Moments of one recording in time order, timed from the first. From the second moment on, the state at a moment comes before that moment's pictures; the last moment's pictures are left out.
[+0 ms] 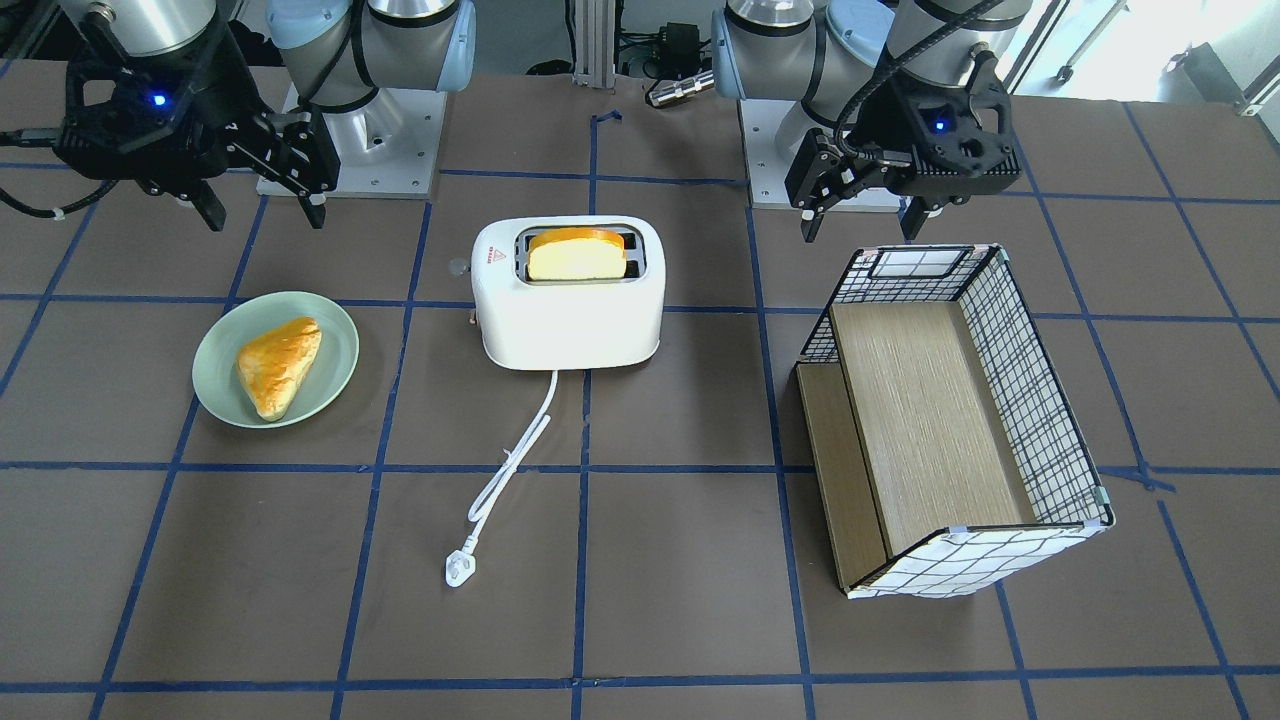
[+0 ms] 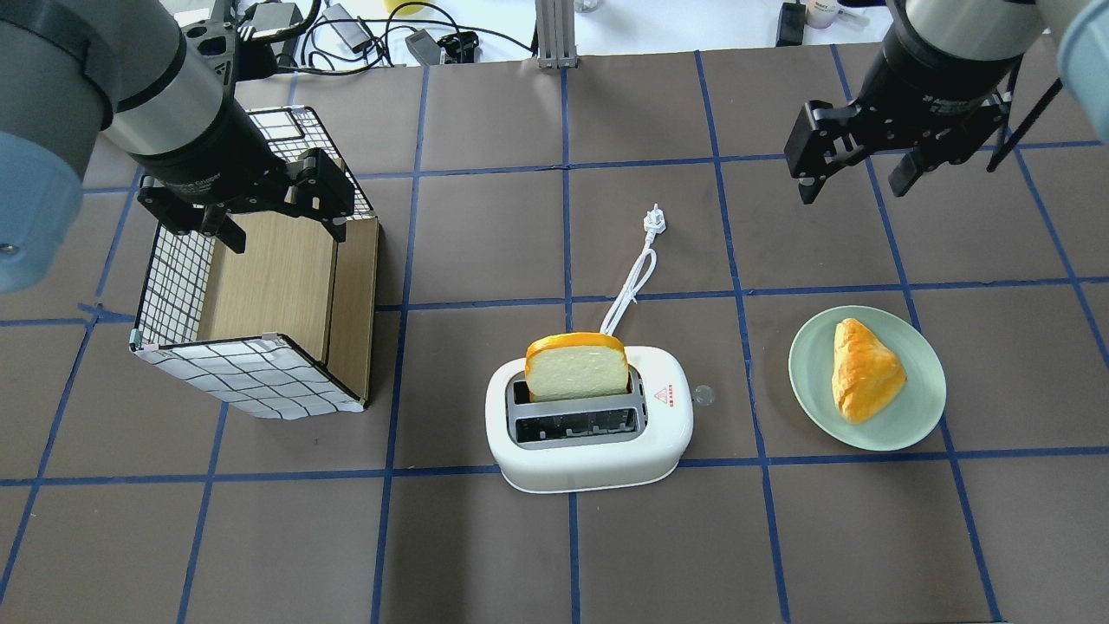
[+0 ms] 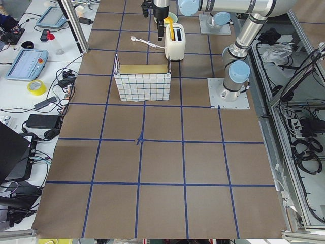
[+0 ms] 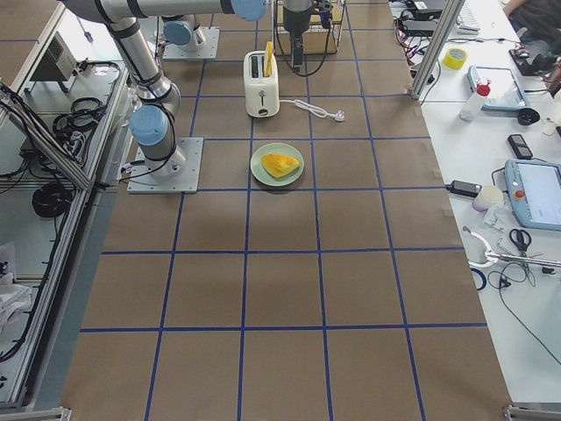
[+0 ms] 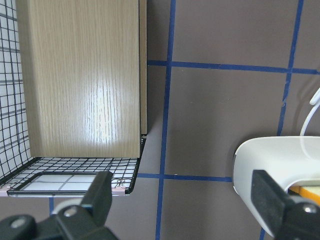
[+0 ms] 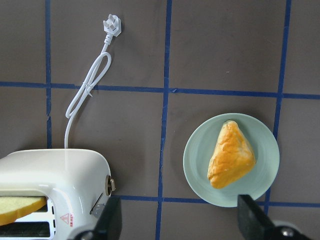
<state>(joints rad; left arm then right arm) -1.58 -1.47 -1.66 -1.52 1.57 -0.08 1.54 -1.61 1.53 -1.53 -1.56 -0.10</state>
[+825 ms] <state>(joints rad) -1.58 -1.47 -1.66 -1.52 1.57 -0.08 1.55 -1.54 1.48 -1.61 -1.66 -0.23</state>
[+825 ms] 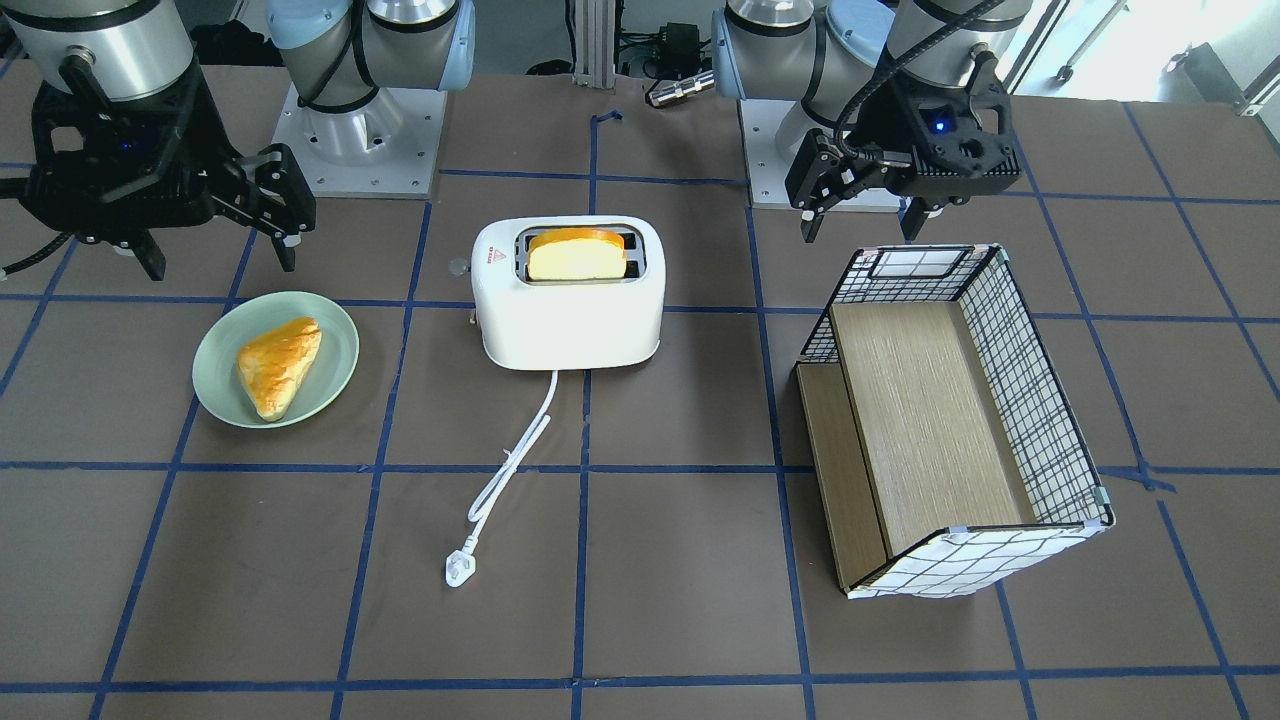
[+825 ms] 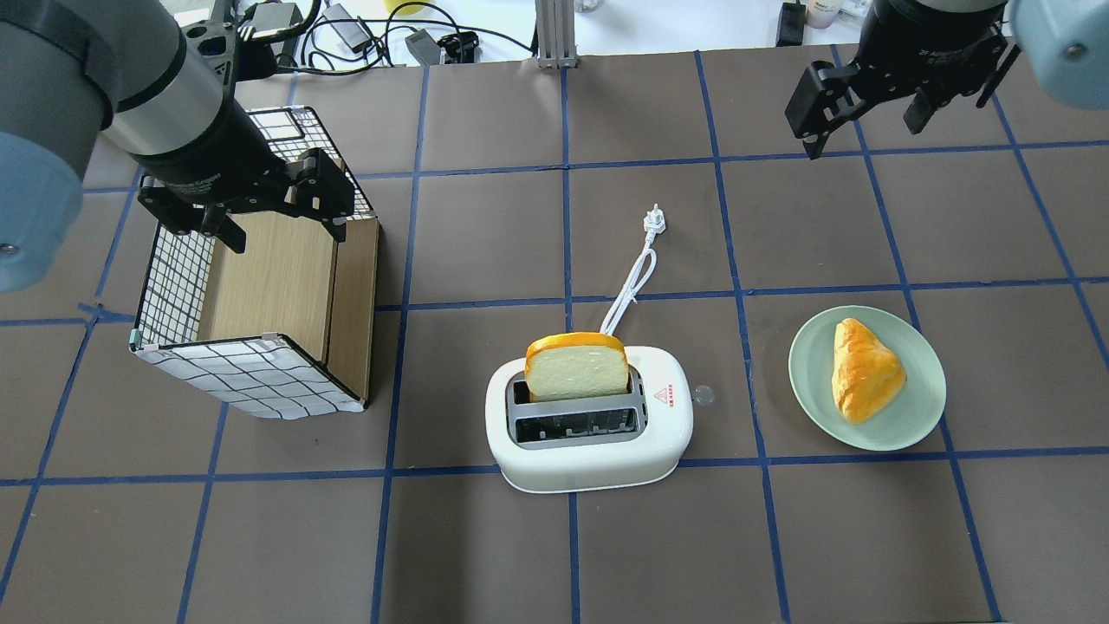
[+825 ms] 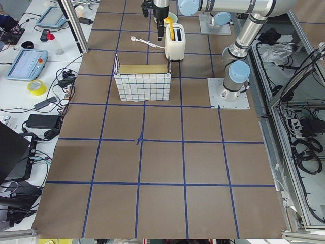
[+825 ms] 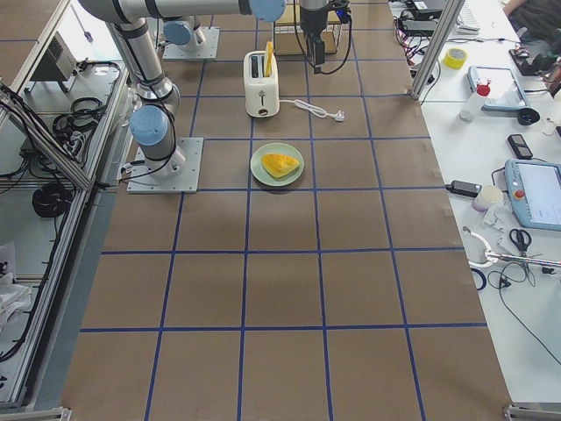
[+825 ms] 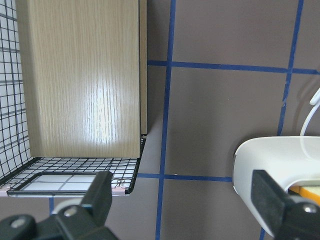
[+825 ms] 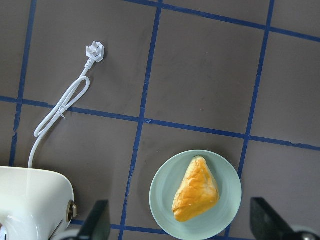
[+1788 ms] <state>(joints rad) -1.58 -1.47 -1.66 -1.52 1.57 -0.08 1.55 -1.60 1.60 -1.63 -1.64 -0.14</state>
